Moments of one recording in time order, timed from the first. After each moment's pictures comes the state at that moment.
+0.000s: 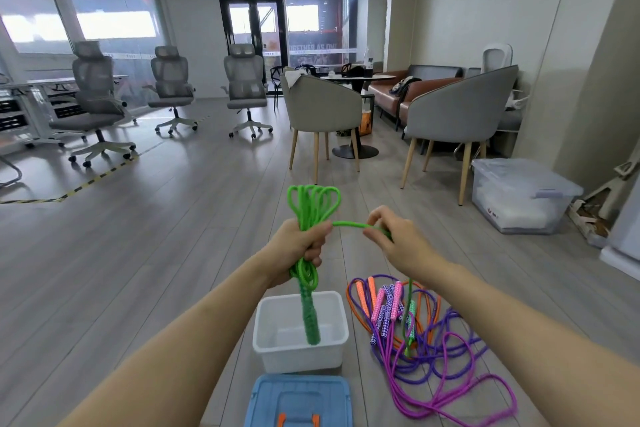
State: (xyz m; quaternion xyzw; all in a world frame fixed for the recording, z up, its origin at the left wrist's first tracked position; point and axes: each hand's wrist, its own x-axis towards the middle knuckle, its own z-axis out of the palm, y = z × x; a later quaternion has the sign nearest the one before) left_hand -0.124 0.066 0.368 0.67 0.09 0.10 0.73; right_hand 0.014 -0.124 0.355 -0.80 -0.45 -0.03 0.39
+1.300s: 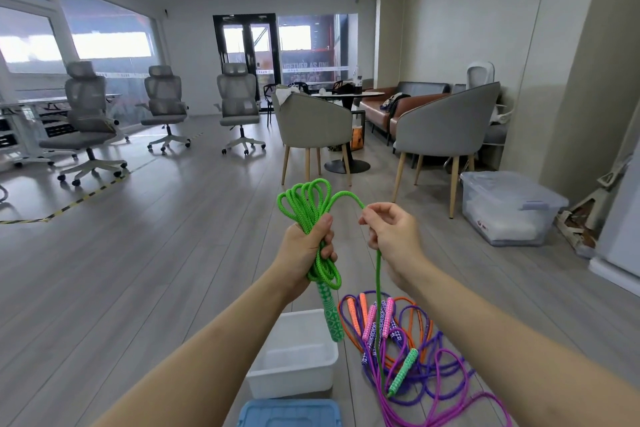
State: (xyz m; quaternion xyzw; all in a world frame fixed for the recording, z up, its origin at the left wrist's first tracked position) left_hand -0.093 0.016 0.381 0.60 0.05 0.24 0.77; right_hand 0.001 -0.116 0.391 -0.61 -0.20 0.07 0.76
